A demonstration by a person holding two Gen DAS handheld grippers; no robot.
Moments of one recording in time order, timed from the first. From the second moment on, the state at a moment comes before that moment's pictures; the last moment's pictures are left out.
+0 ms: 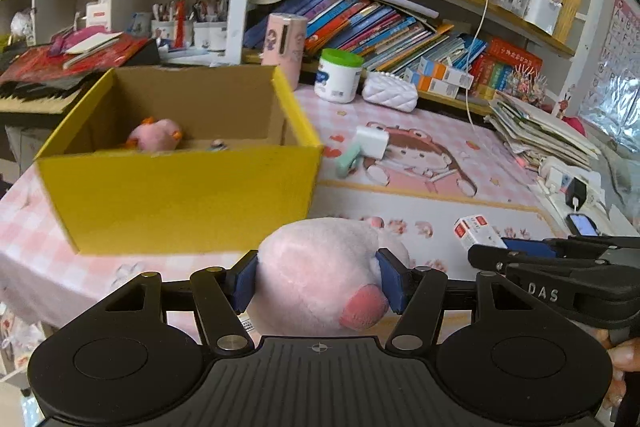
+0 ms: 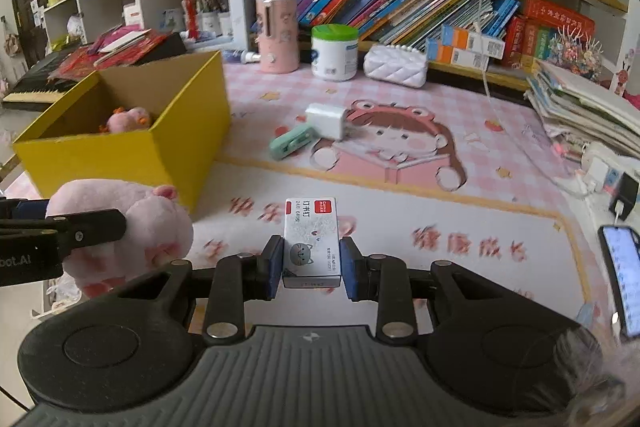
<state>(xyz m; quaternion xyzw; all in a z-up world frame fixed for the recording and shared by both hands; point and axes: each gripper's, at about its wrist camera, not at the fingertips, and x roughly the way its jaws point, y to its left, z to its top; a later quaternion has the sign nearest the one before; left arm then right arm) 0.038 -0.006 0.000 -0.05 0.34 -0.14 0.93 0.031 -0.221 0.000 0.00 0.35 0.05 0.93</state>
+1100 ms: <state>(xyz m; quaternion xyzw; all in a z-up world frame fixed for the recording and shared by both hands) -0.050 0.150 -0.001 -0.10 0.33 -0.04 0.94 -0.037 -0.049 -0.003 -0.05 0.37 0.17 0.91</state>
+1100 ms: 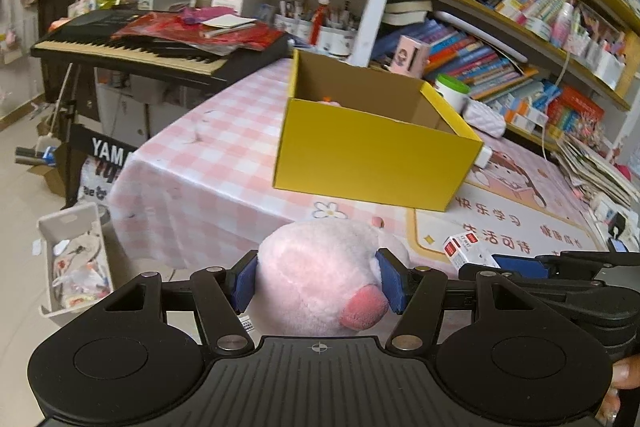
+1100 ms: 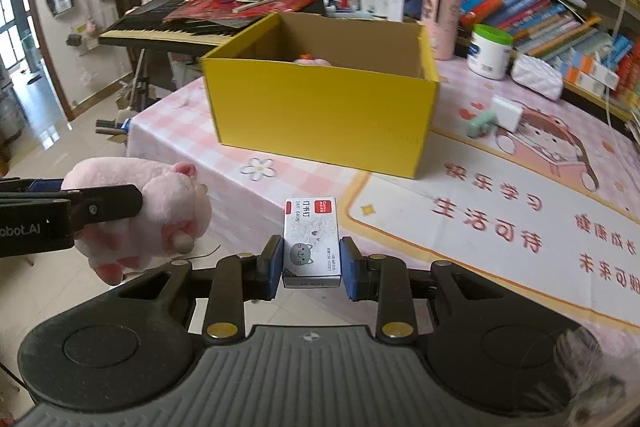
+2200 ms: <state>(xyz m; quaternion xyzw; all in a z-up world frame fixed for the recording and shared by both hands) 0.074 0.144 0.055 -0.11 0.24 -0.01 0.97 0.094 -0.059 0.075 -0.01 0.24 0.19 0.95</state>
